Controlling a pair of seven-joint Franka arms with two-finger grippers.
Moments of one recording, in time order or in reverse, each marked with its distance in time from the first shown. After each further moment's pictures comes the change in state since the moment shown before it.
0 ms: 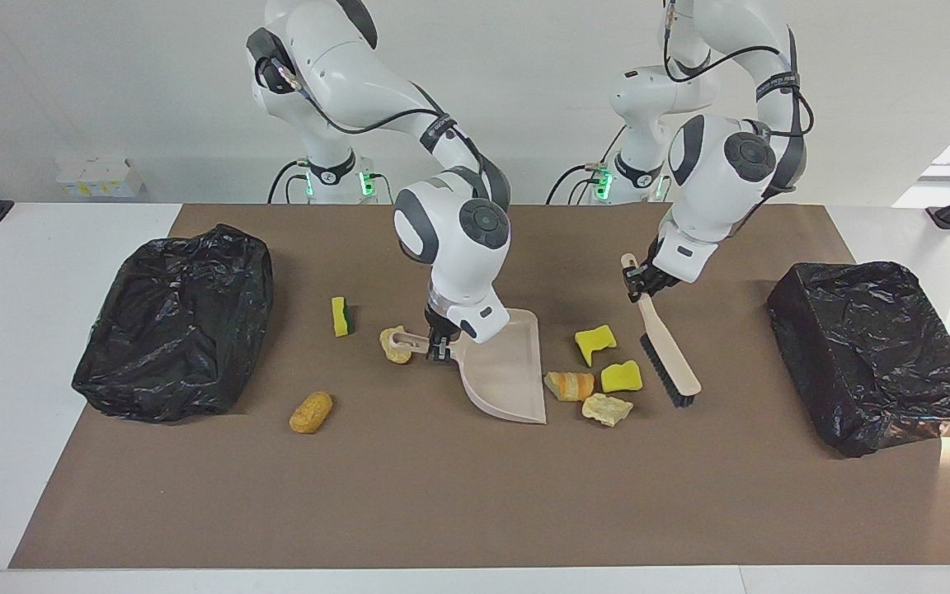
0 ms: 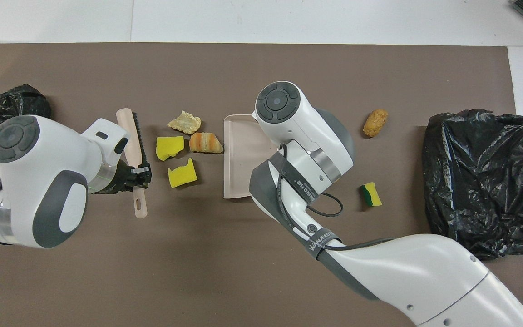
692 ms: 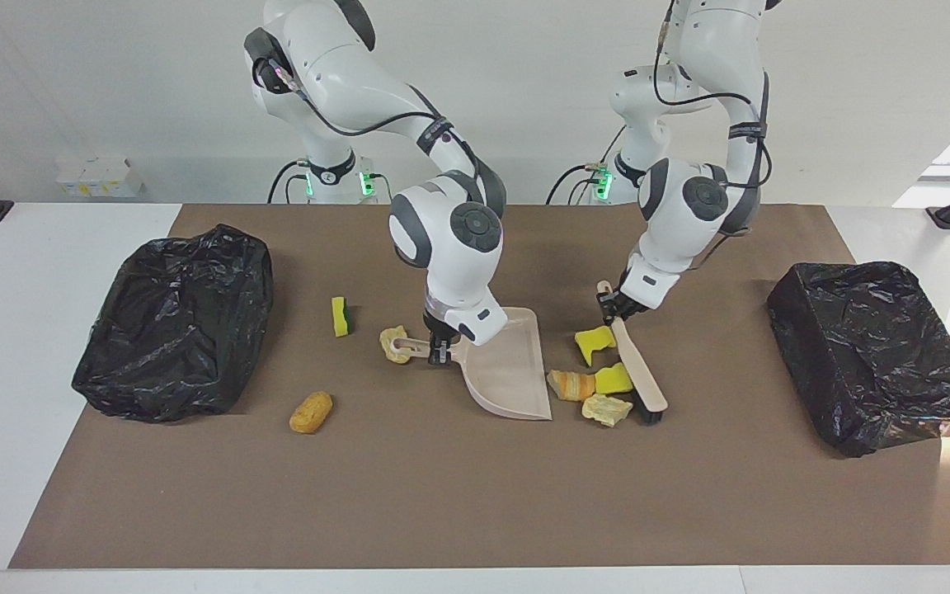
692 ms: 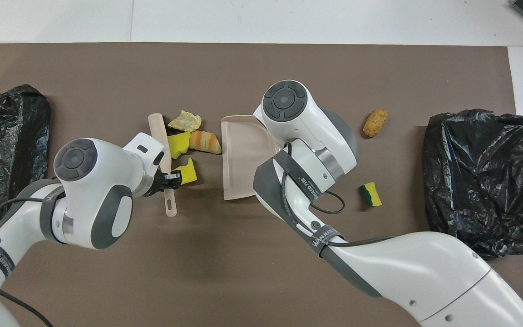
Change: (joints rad) left arm -0.110 0.121 -0.018 -0.073 -0.001 0.275 0.013; right arm -0.014 0.000 0.000 -0.016 0.024 0.038 -0.025
